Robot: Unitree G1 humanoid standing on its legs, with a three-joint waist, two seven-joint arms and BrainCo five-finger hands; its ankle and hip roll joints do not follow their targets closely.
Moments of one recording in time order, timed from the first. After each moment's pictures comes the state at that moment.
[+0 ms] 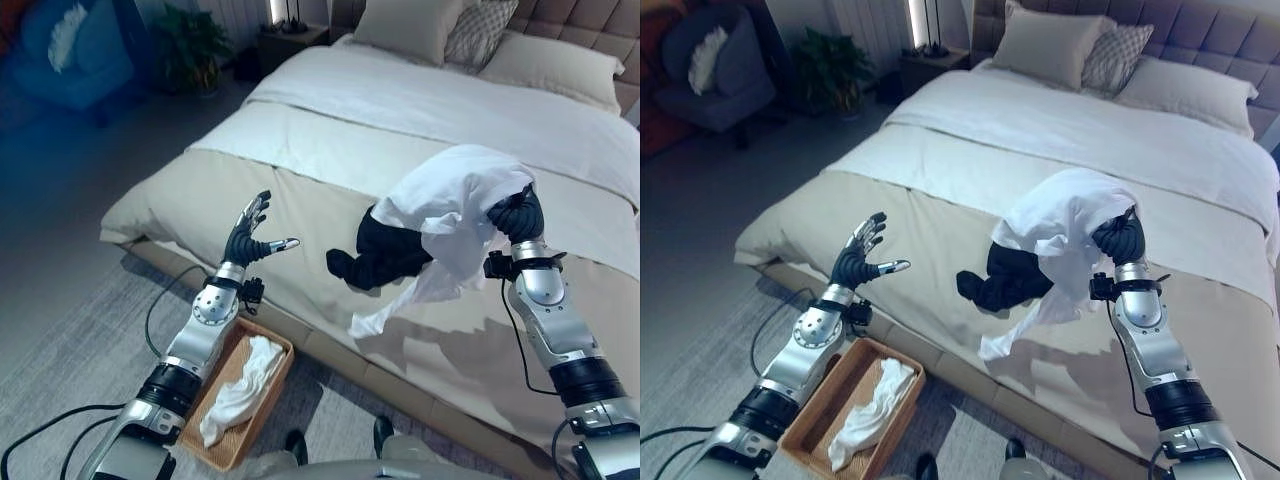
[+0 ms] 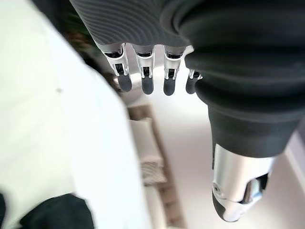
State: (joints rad) left arm -0.34 0.48 -0.30 0.21 -0.22 -0.22 0.12; right arm -0.28 -0.66 0.09 0.15 0.24 -0.16 -0.20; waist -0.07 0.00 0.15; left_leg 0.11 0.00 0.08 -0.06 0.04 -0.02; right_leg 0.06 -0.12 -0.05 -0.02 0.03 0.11
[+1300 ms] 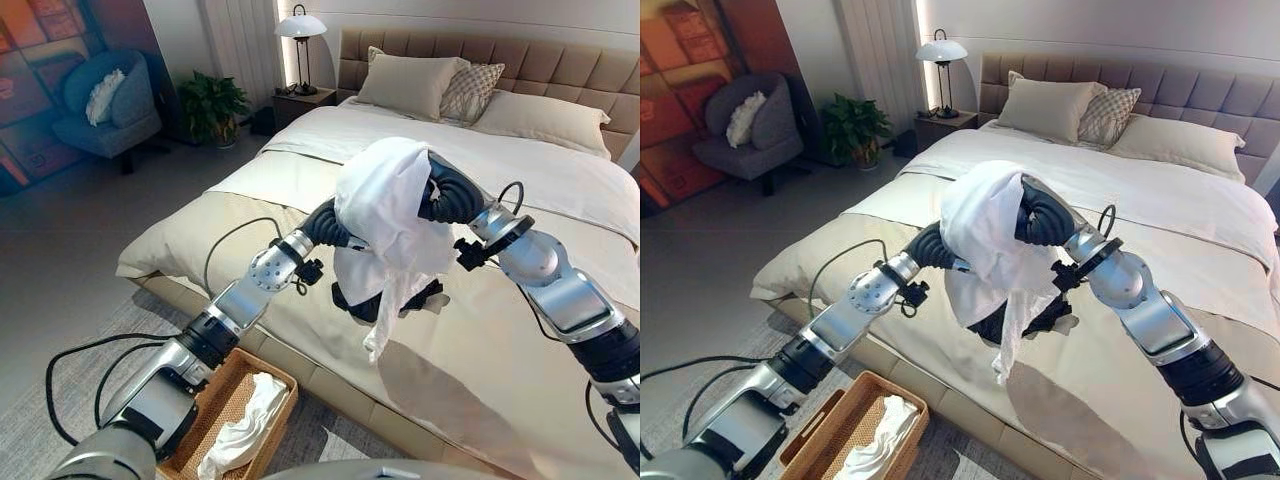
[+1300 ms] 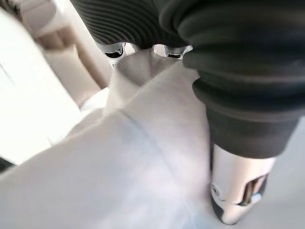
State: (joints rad) left arm -0.62 0.42 -0.62 0.21 -0.26 -0.14 -0.07; right arm -0.47 -0.84 0.33 -0.20 0.09 -0.15 0.09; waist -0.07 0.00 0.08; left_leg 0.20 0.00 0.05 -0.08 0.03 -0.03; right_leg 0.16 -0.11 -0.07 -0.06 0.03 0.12
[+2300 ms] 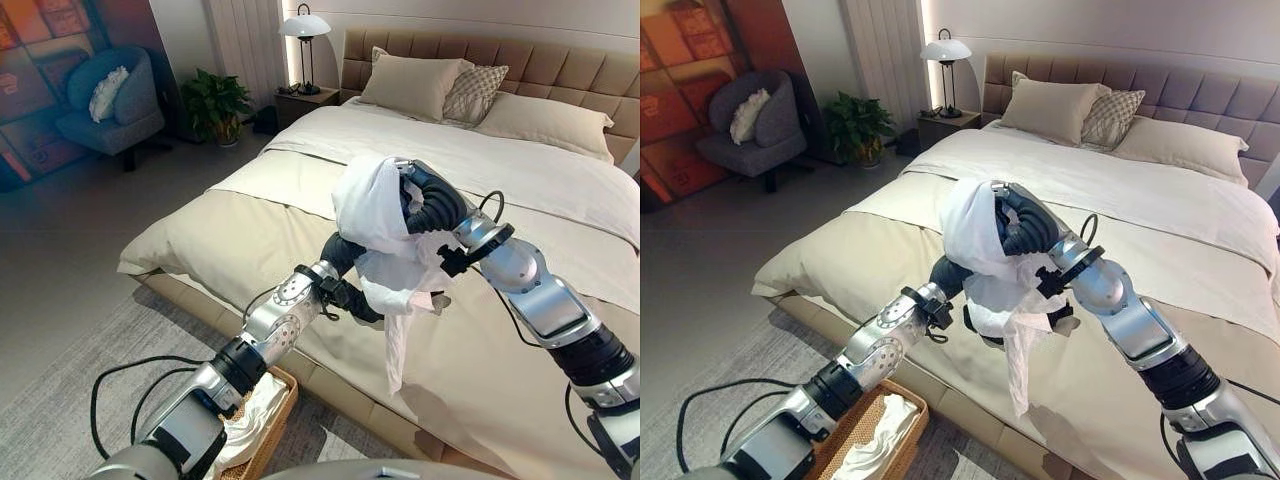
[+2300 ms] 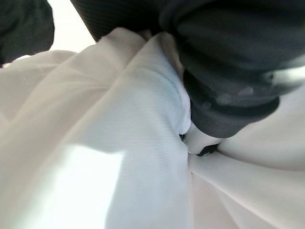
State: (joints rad) left arm -0.44 0.24 -0.58 0.26 -0.92 -0.05 -0.08; right arm -0.43 -0.74 0.32 -0.20 0.06 -0.15 0.05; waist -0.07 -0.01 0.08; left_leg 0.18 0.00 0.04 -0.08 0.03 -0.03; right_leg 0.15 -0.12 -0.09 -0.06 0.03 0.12
